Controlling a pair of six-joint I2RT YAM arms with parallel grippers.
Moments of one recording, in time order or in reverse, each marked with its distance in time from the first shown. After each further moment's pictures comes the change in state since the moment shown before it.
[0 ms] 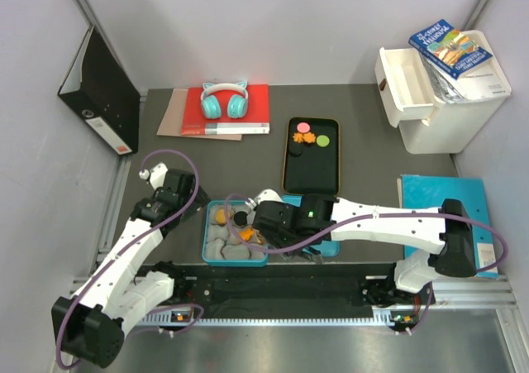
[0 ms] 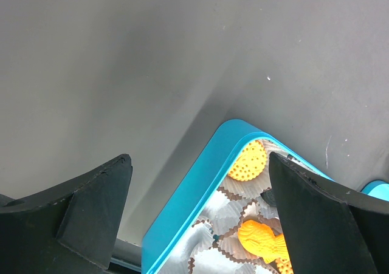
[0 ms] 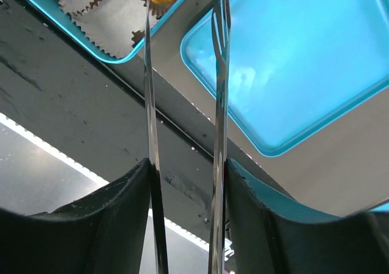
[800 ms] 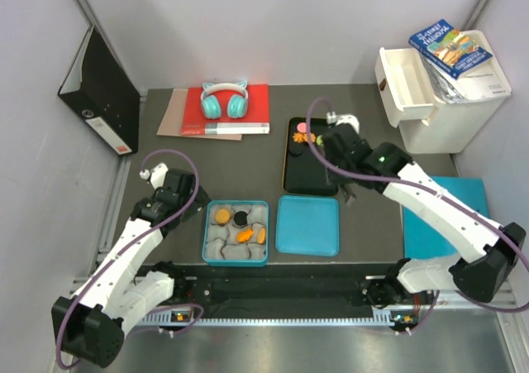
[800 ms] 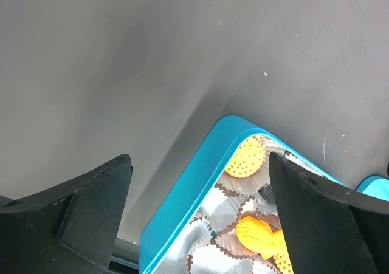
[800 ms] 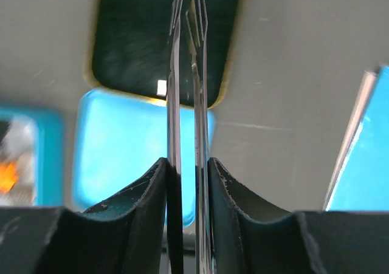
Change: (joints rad) left arm 0.000 0.000 0.000 0.001 0.014 0.000; right arm -0.551 -0.227 -0.004 0.095 0.142 -0.013
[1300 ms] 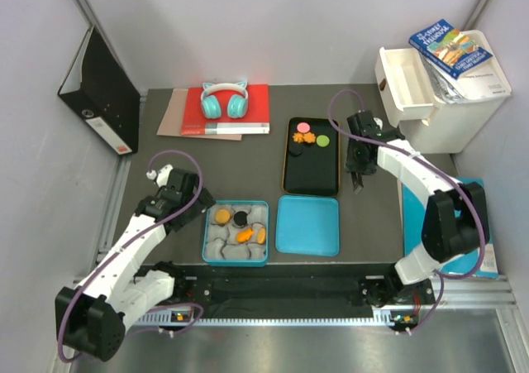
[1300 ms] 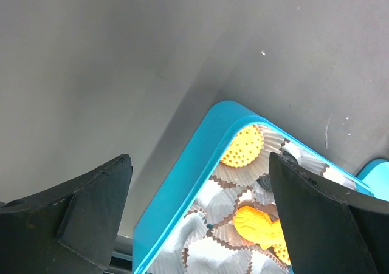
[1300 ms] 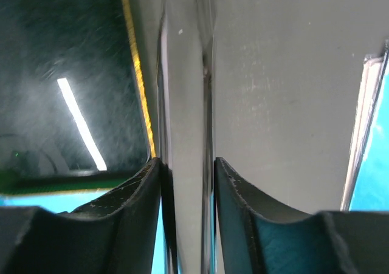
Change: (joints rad) left arm 0.000 0.046 -0.018 0.026 0.079 0.002; right arm -0.468 0.236 -0.162 0.248 -0.152 -0.022
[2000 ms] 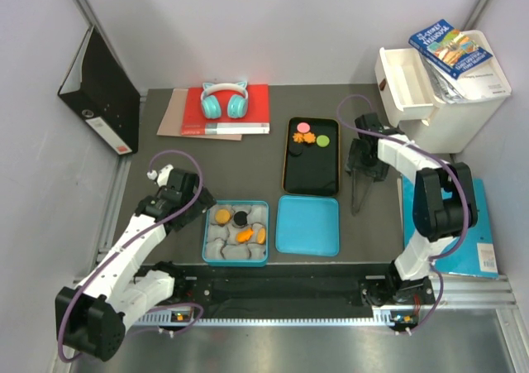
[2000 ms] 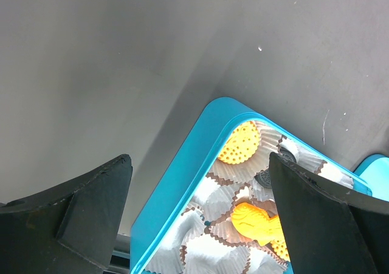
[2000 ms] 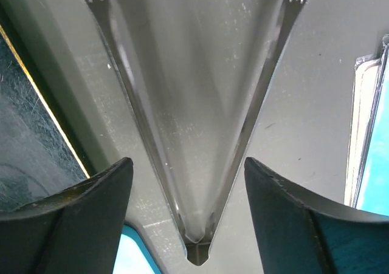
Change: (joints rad) left arm 0.000 0.004 0.000 0.005 0.024 0.001; right arm -0.130 0.196 0.000 0.055 -0.016 0.031
